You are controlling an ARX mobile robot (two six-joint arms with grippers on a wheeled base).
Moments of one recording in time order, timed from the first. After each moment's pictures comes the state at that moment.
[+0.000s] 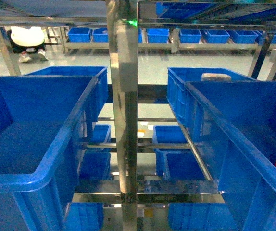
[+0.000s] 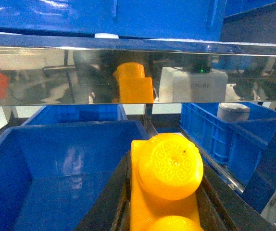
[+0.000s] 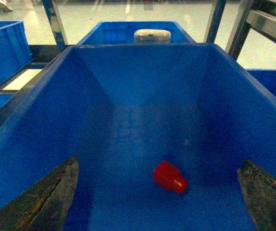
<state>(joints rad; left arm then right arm) 0.01 1.03 0.38 0.66 0.14 -0.04 -0.27 1.55 0.47 0.77 -0.28 -0.07</state>
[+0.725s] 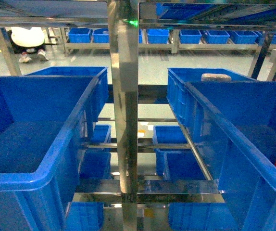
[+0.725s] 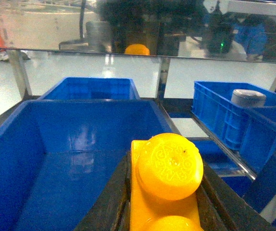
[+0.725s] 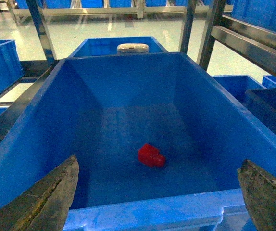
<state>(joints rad) 0.06 1.01 0.33 0.62 0.13 -0.05 -0.39 1.02 0.23 0.56 -0.32 -0.07</state>
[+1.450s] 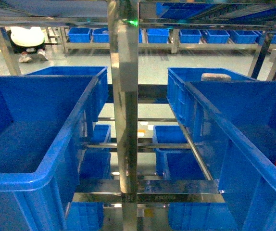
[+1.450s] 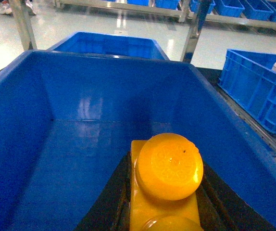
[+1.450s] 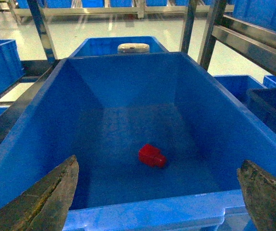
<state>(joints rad) 0.21 1.65 0.51 0.93 0.22 -0.06 -0.39 1.02 0.23 0.56 -0.32 -0.07</state>
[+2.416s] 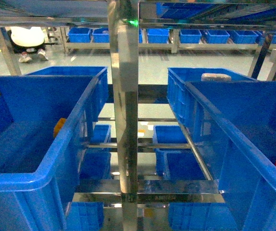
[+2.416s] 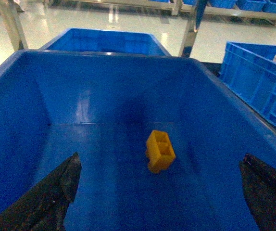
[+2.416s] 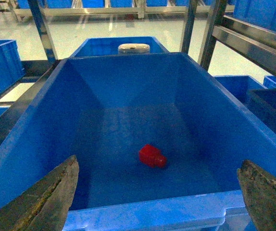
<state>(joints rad) 0.26 1.76 0.62 0.90 0.33 -0.01 -0.39 1.02 0.23 0.56 -0.32 -0.07</state>
